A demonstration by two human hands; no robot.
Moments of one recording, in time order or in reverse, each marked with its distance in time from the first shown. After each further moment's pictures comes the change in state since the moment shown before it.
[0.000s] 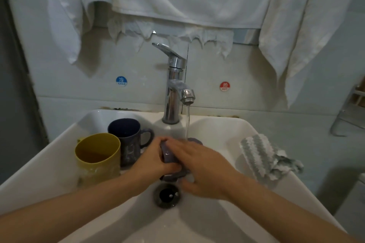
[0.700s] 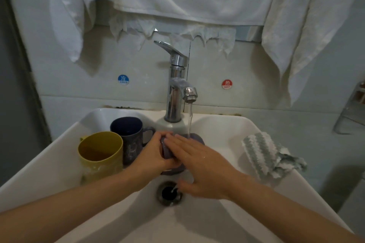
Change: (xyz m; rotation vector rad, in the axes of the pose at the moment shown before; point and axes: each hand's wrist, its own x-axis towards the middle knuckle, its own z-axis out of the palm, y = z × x) left_hand 0.001 0.006 -0.003 -0.062 -0.007 -0.003; right_hand 0.001 0.001 0.004 0.019 0.013 -0.057
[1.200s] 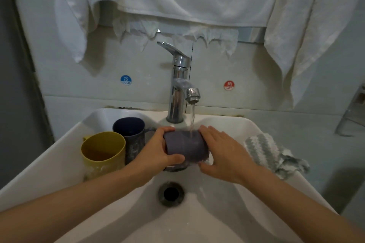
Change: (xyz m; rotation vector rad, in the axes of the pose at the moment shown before) left_hand 0.003 0.007 -0.003 0.031 0.022 -0.014; right_hand -0.004 0.032 -0.004 -0.086 0.088 0.270
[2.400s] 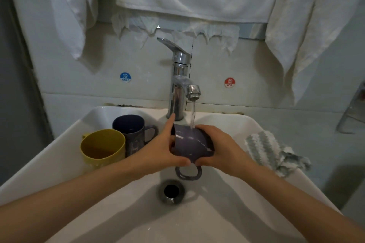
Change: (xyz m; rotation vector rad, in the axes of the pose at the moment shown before) left_hand 0.002 0.016 0.000 0.167 -0.174 -0.003; right_hand 0.010 0.010 0.012 0.457 0.070 0.027
